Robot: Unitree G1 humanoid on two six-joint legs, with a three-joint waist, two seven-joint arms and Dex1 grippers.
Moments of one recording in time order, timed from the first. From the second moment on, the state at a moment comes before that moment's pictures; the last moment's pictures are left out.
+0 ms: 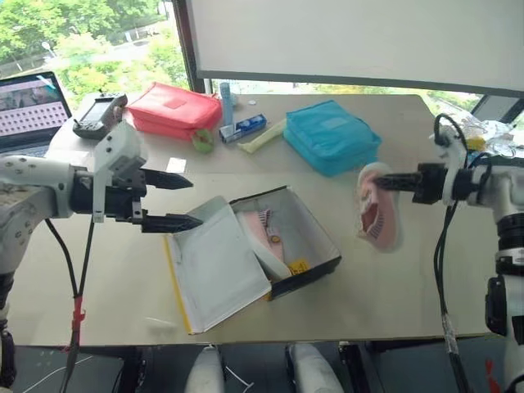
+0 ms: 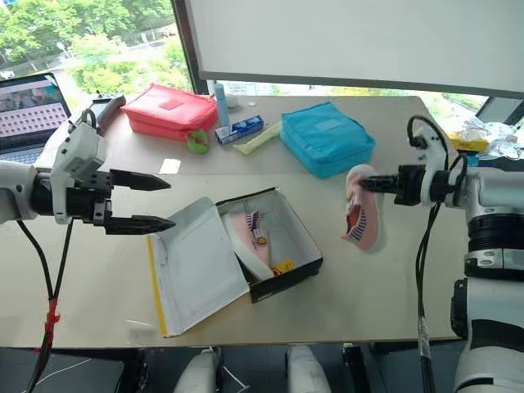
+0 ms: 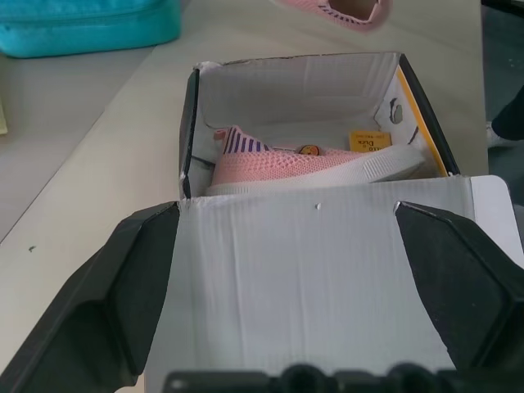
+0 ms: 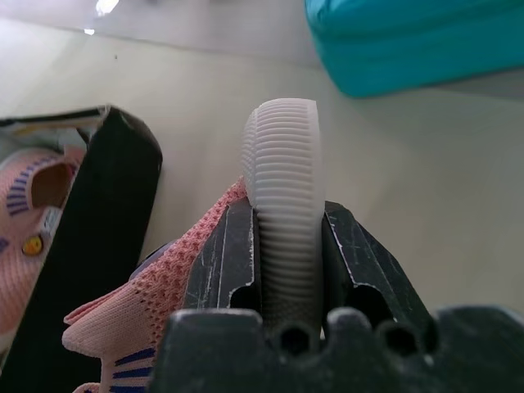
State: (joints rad) left arm -0.62 1.13 0.07 -0.27 -0.71 0.84 -1.18; right arm -0.97 -0.83 0.00 0.74 0.30 0.80 1.18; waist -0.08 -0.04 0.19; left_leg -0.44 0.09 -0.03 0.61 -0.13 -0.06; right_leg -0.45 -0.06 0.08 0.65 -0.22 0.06
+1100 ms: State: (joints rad) left arm -0.63 1.11 0.05 -0.26 -0.68 0.85 -1.17; right arm -1.17 -0.44 0.10 0.44 0.35 1.46 0.98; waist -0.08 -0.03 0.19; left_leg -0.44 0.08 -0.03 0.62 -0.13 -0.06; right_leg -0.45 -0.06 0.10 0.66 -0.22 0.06
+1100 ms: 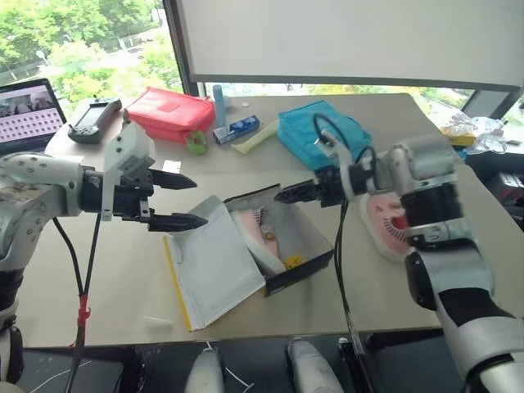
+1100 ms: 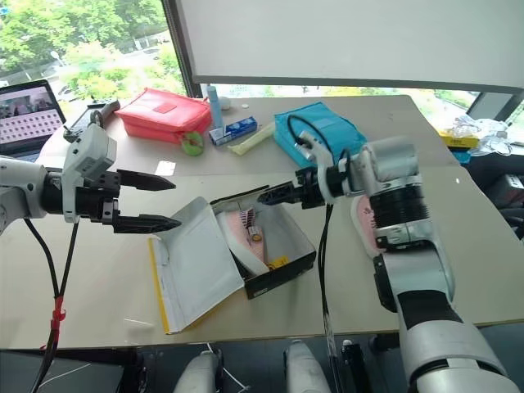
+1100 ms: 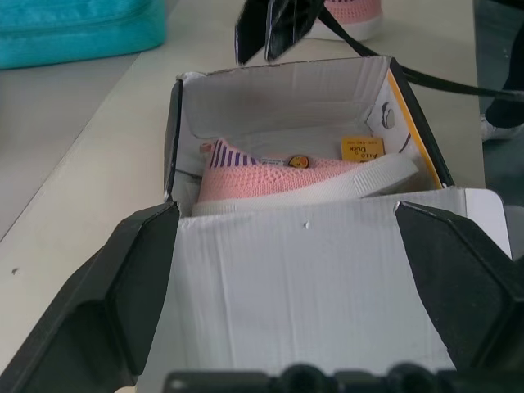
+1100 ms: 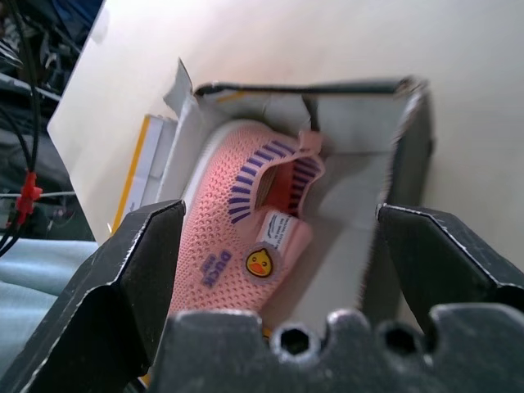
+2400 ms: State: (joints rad) left arm -0.49 1.12 0.17 -0.36 -0.71 0.90 -1.08; right arm -1.30 -0.29 0.23 0.53 0.50 1.48 0.90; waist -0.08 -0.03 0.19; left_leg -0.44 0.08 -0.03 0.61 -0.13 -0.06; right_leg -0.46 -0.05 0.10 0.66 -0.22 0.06
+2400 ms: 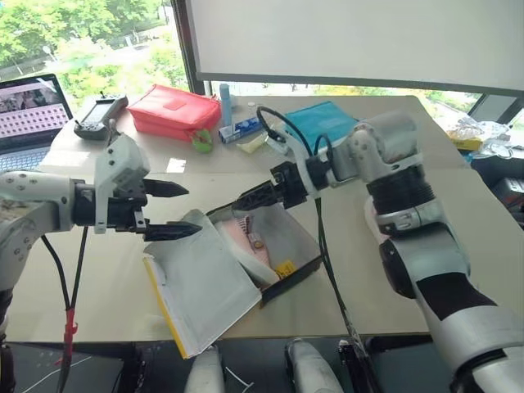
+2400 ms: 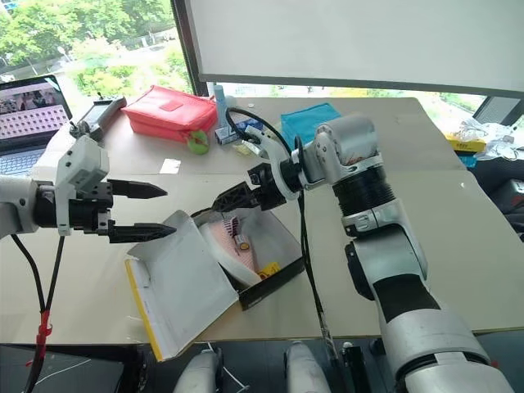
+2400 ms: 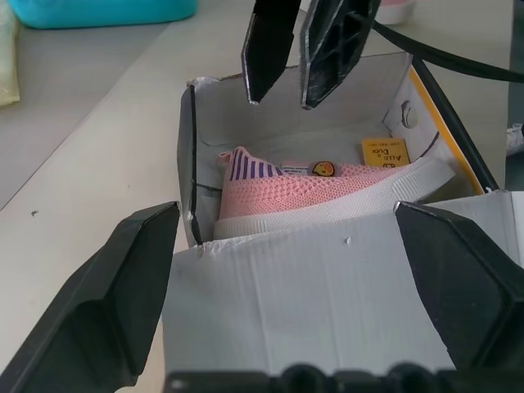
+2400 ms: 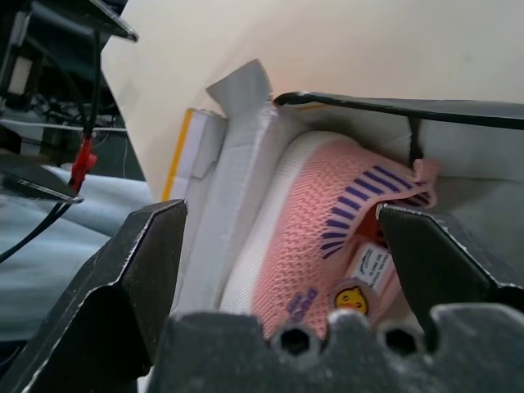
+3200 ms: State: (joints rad) left arm -0.46 1.14 0.20 -0.38 -0.73 0.92 -1.06; right arm -1.27 -0.09 0.12 0.80 0.44 1.32 0.84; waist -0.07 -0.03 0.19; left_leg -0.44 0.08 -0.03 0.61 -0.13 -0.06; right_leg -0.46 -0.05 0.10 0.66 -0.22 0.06
